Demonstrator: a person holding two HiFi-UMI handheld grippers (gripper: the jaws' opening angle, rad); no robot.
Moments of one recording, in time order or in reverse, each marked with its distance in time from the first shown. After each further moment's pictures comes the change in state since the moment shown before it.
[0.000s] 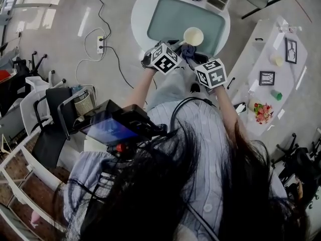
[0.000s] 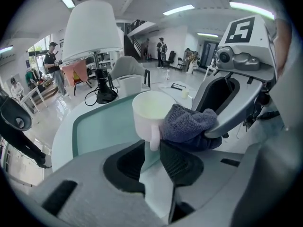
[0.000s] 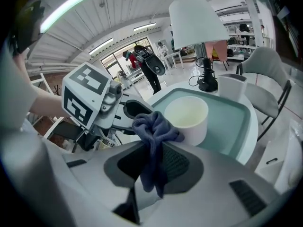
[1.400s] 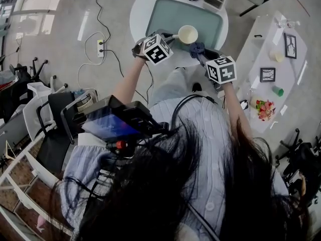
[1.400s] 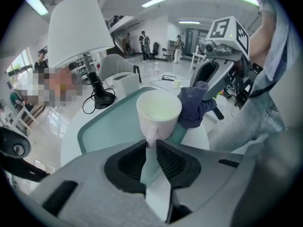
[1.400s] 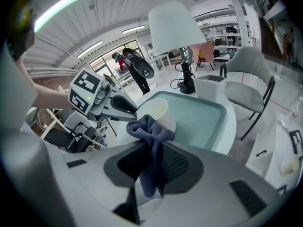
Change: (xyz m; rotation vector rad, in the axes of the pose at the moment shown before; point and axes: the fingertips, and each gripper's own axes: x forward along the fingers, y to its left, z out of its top) left arm -0.006 0.044 -0.004 0.206 0.092 -0.073; right arm -0.020 -0.050 0.004 0.086 -0.018 -0.102
